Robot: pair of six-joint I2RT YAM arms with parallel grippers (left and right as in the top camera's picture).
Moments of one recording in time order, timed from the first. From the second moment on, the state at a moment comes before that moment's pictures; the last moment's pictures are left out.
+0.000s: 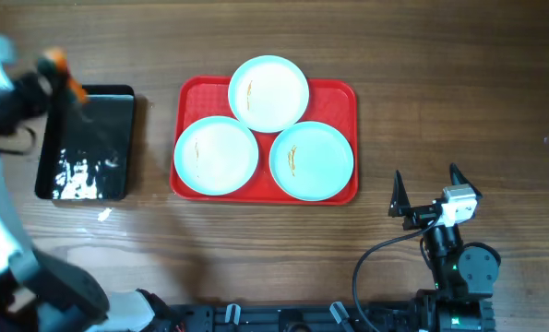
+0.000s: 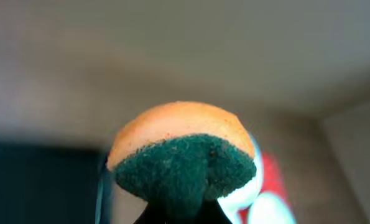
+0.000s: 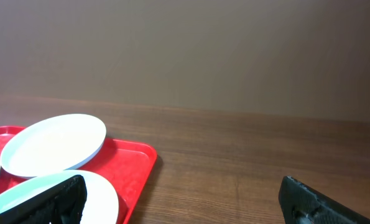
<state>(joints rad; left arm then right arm) 0.63 1.60 1.46 -0.67 0.96 0.06 -0.06 0.01 0.01 0.01 -0.17 -0.04</state>
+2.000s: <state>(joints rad) -0.03 1.60 1.26 -1.02 0.33 -0.31 0.55 2.45 2.14 -1.22 -0.40 0.38</state>
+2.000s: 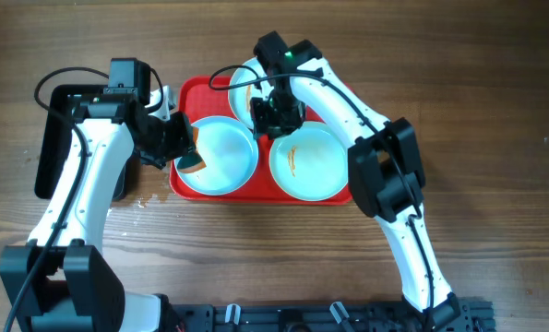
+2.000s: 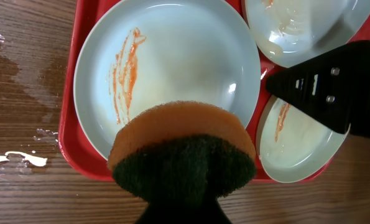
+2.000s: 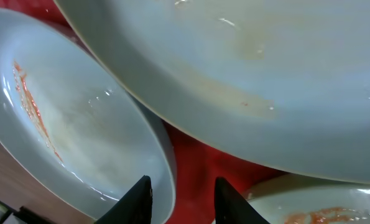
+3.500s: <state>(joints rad) -0.12 1.87 1.13 -0.64 0.14 -0.42 0.58 2.45 2.02 -1.09 -0.40 0.50</state>
